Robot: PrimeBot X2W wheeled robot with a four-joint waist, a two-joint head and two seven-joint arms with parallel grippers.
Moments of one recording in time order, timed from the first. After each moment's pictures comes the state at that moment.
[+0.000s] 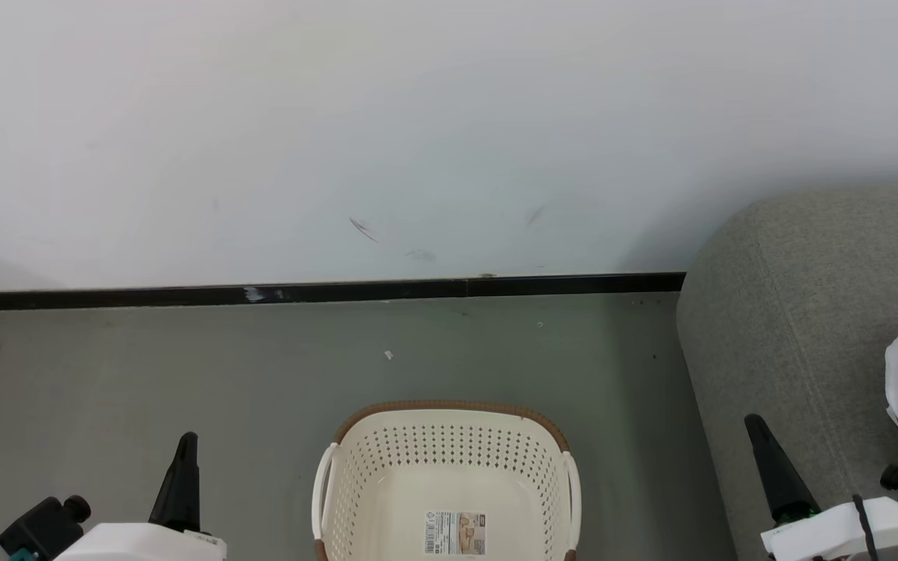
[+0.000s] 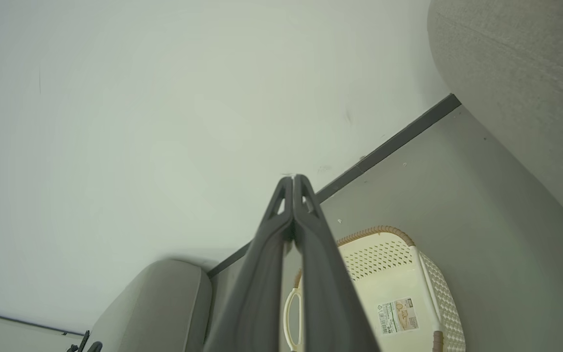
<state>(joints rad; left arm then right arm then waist) -0.01 0.06 -0.05 0.18 -0.99 -0.01 -0.09 0.05 -0.10 0.05 0.13 0.92 0.12 -0.13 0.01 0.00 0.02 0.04</state>
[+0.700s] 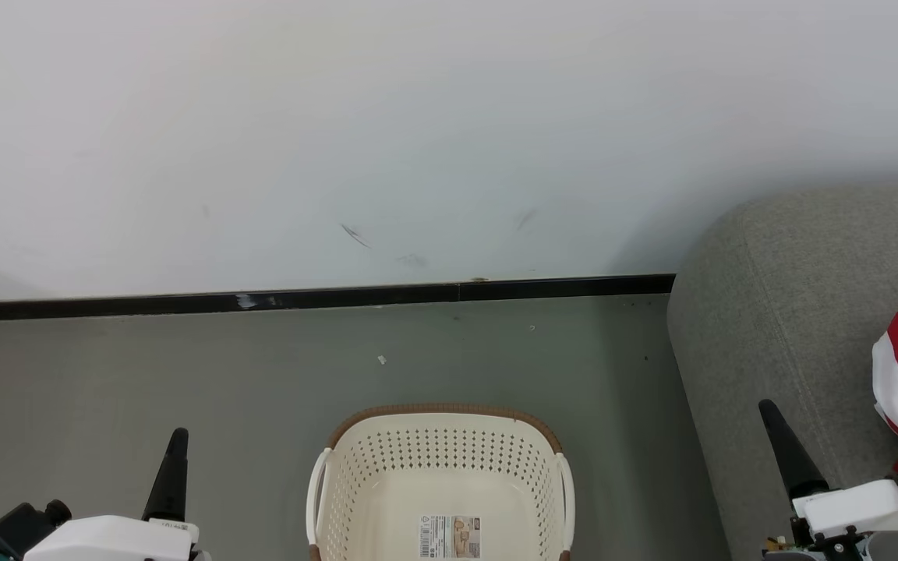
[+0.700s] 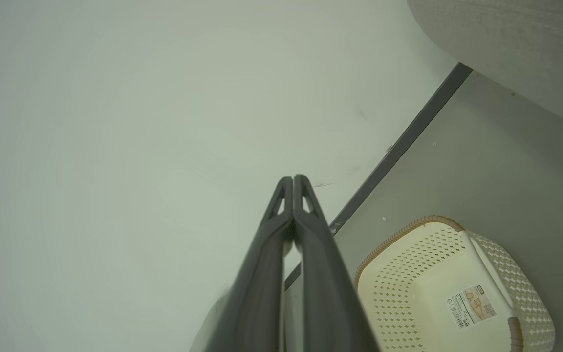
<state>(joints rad) -0.03 0.05 0.00 0.20 -1.24 -0.04 -0.01 0.00 -0.11 0.02 0.18 1.23 0.12 -0.07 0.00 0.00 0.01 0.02</state>
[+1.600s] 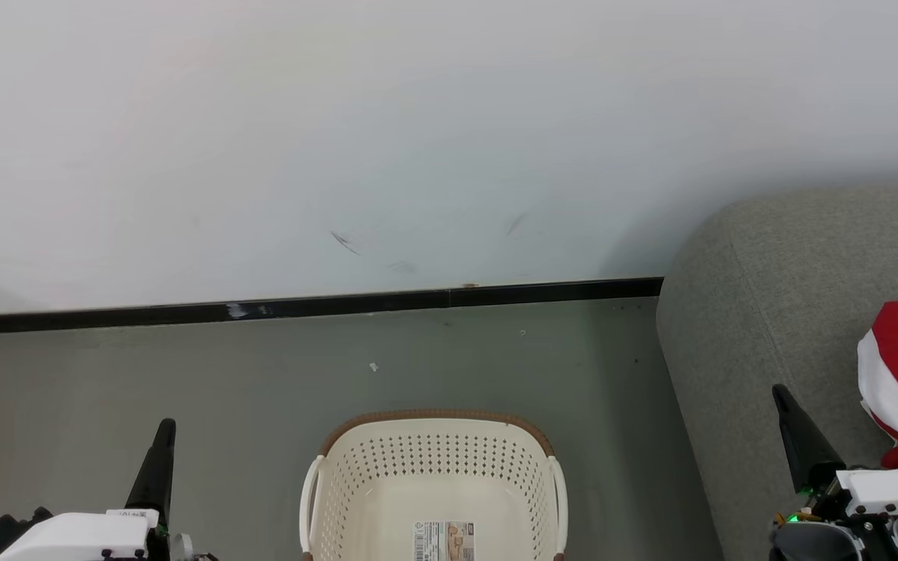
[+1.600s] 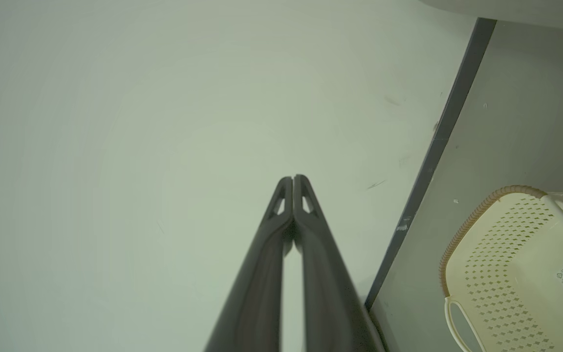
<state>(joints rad) -0.05 0.04 0.05 0.22 -1.55 -0.07 0.08 -0.05 -0.12 -0.01 0.24 1.62 0.12 0.00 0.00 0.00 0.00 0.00</state>
